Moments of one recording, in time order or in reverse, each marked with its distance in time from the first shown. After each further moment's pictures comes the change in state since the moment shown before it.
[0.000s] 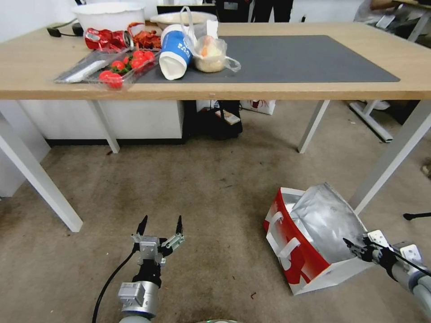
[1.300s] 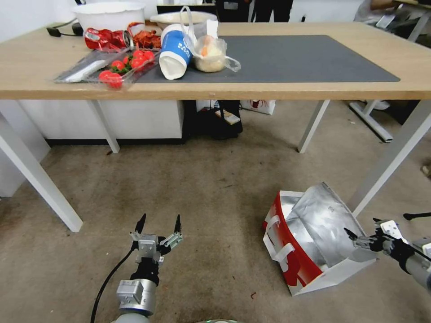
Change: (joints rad) left arm -0.018 0.031 -0.002 0.019 0.004 0.020 -0.009; right arm -0.022 0.013 0.075 0.046 0.043 0.052 -0.039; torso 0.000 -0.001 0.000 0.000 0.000
